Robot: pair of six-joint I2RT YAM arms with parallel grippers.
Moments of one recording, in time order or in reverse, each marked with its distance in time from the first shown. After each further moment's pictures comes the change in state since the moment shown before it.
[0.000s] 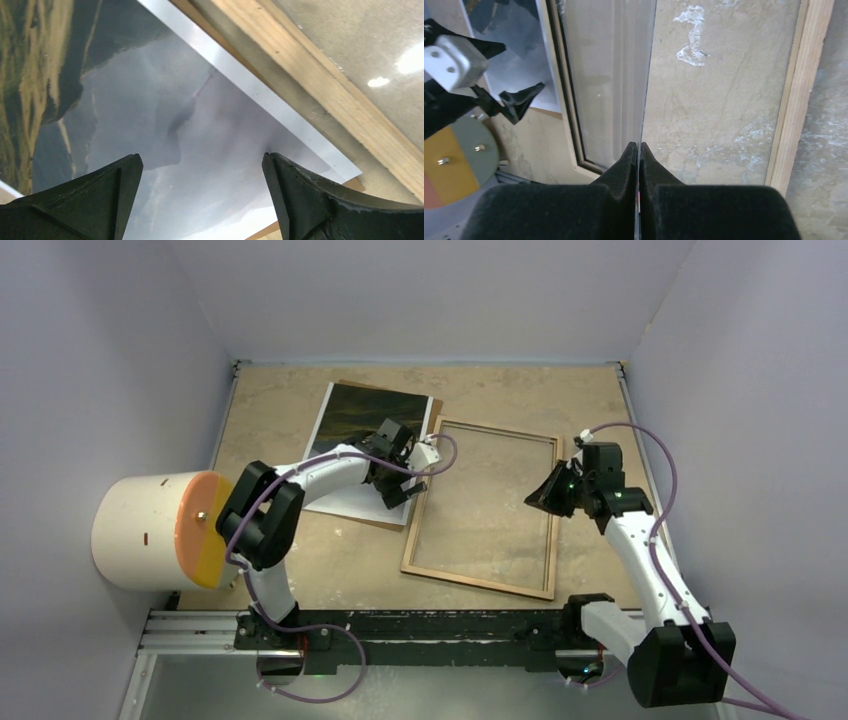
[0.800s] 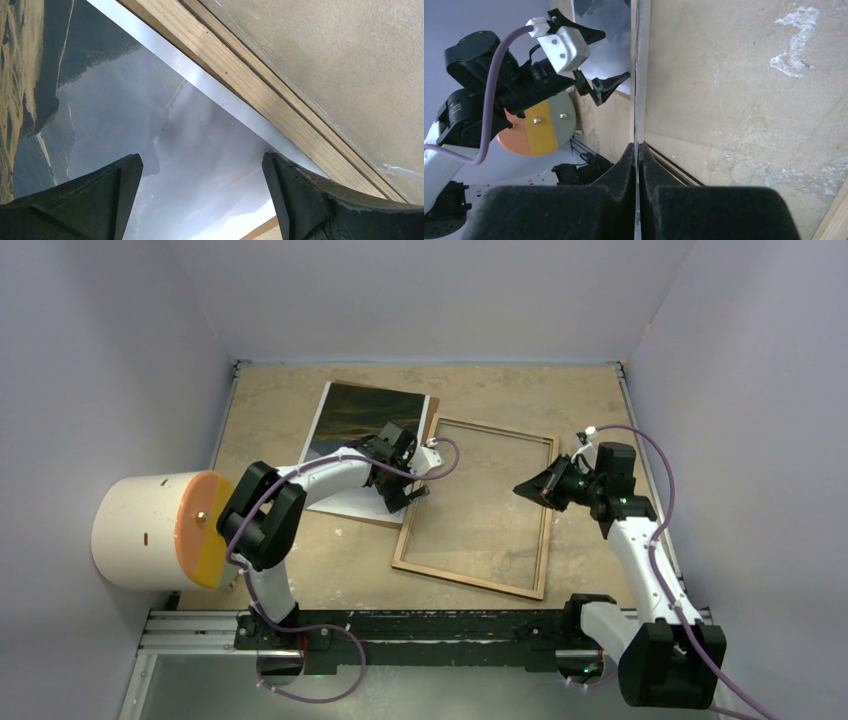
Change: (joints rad) left arm -0.018 0.000 -0.031 0.025 0.040 -0.012; right arm -0.122 -0.010 -0.082 0.223 -0.414 0.121
